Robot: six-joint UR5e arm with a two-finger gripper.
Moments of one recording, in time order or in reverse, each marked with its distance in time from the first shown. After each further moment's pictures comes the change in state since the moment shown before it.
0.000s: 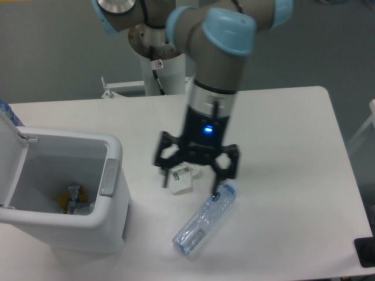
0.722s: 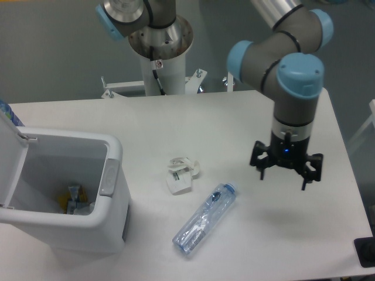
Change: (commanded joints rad) arm 0.137 -0.104 -0.025 -0.005 0.272 0.583
